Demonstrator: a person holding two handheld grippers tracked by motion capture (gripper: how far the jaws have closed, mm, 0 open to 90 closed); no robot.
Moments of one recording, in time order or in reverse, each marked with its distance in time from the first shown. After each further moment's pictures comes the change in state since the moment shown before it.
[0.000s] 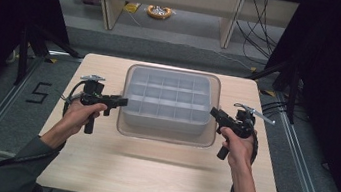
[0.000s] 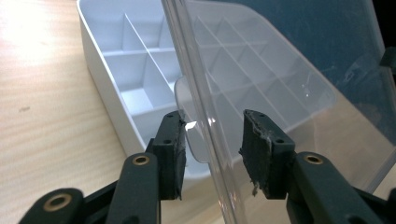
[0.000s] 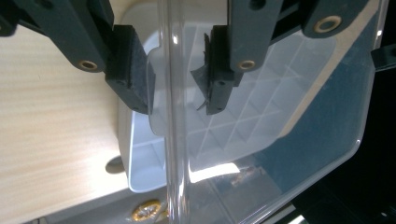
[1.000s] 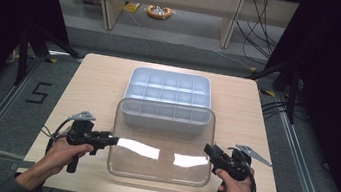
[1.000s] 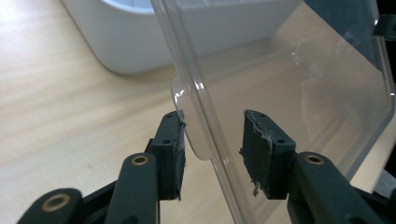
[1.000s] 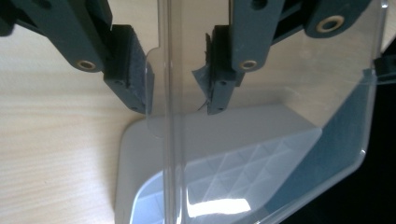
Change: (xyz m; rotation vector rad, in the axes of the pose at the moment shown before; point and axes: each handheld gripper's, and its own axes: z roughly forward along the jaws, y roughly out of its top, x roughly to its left) left arm -0.029 -0.092 -0.040 0.111 -0.058 0.049; right arm 0.000 -0.089 -0.057 0.069 0.009 -0.038
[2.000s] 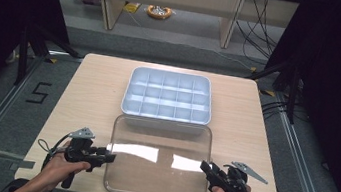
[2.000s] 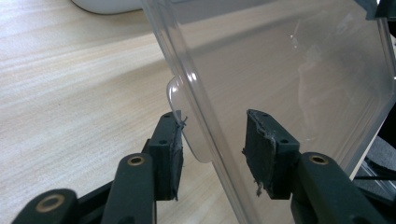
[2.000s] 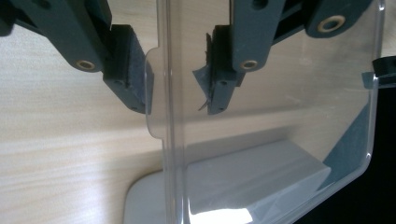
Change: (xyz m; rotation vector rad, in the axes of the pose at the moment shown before) left arm -0.006 -0.038 0.004 0.071 -0.006 0.038; right arm -0.007 -0.041 -0.010 0.052 -0.015 0.004
